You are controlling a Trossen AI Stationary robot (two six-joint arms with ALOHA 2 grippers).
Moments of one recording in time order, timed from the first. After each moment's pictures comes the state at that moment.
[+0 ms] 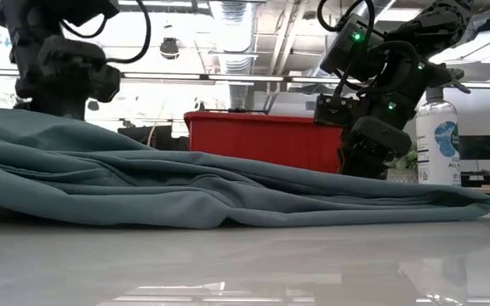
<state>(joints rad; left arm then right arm) -0.15 1.11 0.61 -0.59 -0.01 -1.04 0.07 1.64 0.73 -0.15 0.13 0.24</state>
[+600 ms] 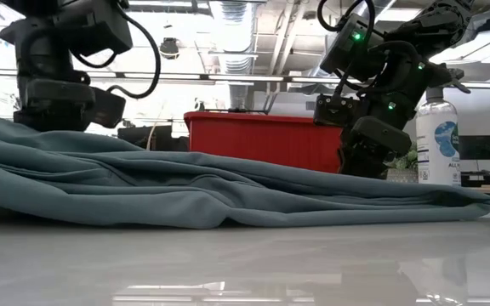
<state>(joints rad) -0.15 1.30 0.60 -0.55 0.02 -0.89 0.07 1.64 0.73 -0.14 0.13 0.25</state>
